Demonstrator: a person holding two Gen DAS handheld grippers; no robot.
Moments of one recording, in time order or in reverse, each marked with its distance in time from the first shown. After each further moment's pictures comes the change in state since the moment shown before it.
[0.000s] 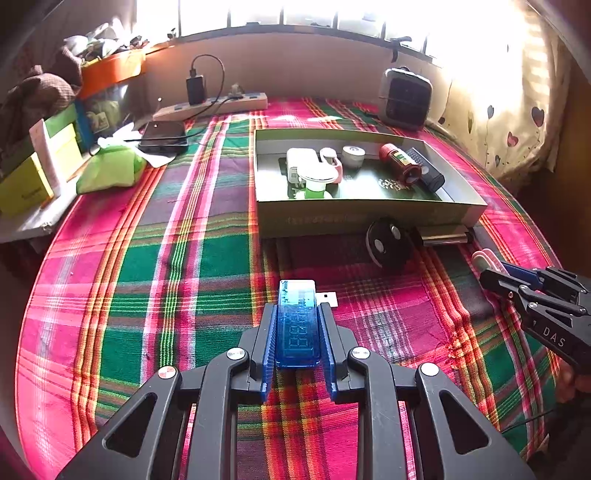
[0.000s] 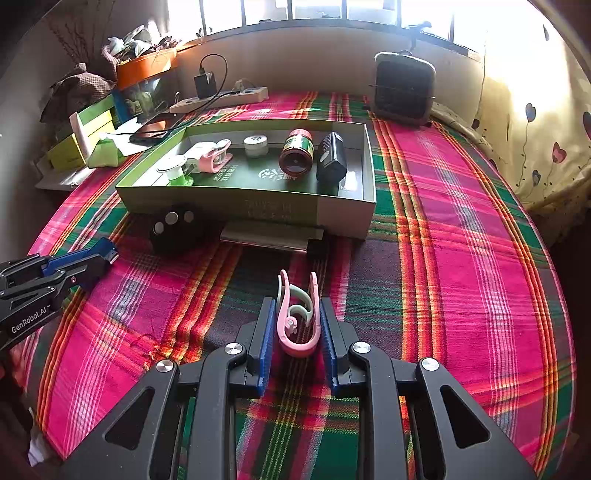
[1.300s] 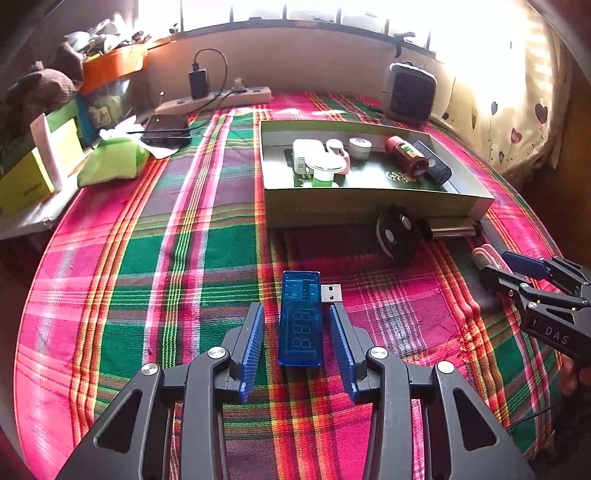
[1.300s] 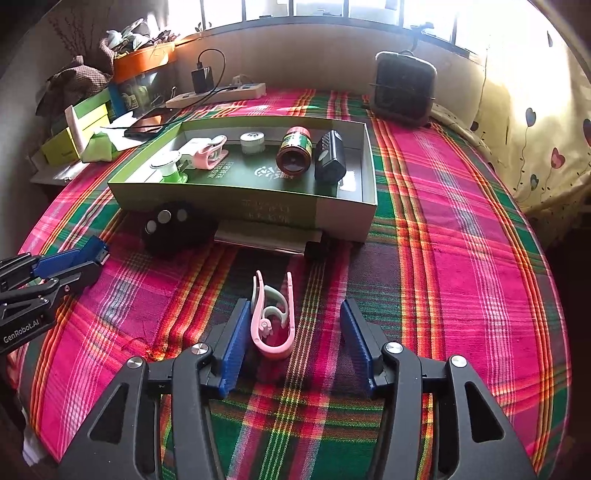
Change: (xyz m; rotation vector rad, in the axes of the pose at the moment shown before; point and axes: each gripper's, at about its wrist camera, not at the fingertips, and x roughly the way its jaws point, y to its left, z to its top) left arm 0.006 0.005 -0.005 -0.004 0.013 0.011; right arm 0.007 0.001 0.002 -0.017 0.013 -0.029
